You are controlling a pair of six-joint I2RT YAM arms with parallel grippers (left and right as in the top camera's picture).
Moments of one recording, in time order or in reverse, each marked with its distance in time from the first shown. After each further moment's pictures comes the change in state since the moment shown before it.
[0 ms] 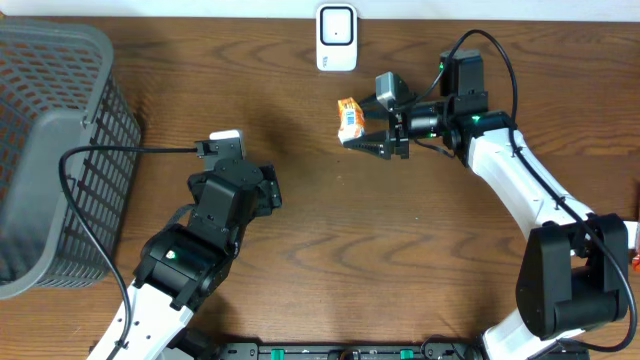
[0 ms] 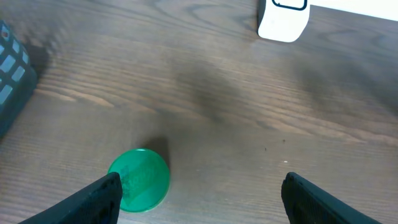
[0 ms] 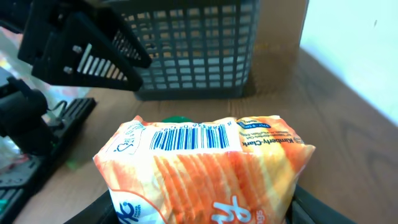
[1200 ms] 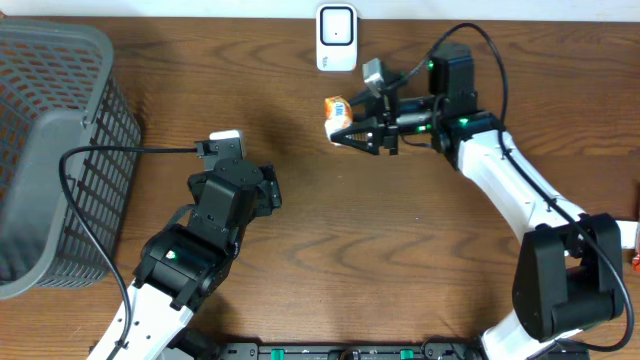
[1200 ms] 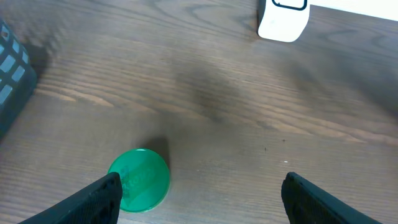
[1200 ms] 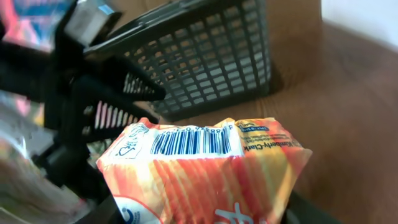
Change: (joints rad) left arm 0.000 0.000 0.000 0.000 0.000 0.000; right arm 0.063 0.000 0.000 0.145 0.020 0.522
